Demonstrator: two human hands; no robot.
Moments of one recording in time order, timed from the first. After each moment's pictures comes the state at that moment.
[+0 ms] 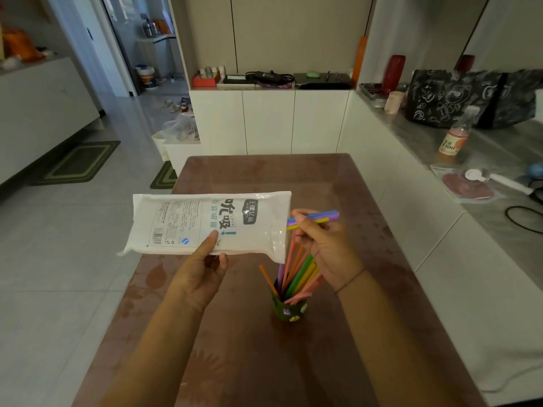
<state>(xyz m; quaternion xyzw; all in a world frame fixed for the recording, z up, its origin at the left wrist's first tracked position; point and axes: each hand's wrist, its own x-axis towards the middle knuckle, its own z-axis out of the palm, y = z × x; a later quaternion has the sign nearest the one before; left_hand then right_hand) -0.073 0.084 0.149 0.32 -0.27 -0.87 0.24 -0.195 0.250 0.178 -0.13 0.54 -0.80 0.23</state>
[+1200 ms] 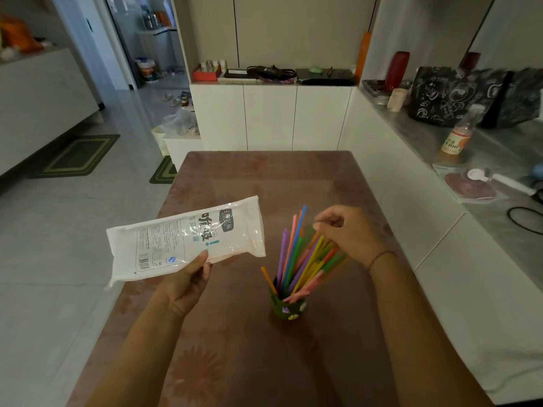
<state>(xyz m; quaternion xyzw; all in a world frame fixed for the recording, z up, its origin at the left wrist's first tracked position) -0.056 0.052 0.110 0.36 -0.26 -0.87 0.21 -0.248 0.280 0.174 -0.28 0.83 -0.48 0.07</state>
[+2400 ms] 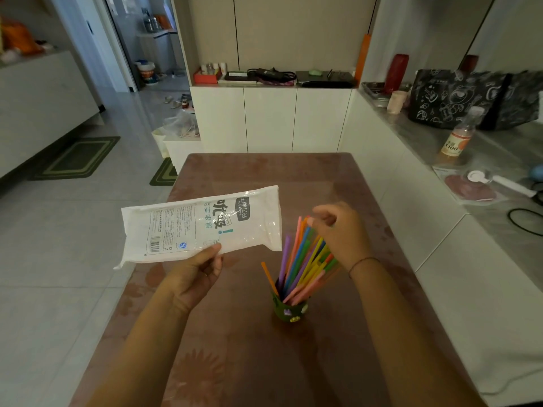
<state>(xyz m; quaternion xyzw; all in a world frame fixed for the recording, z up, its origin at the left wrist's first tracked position) -0.065 0.060 0.136 0.35 -0.29 -0.87 0.18 -0.240 0.260 0.165 -0.26 0.85 -0.45 -0.04</state>
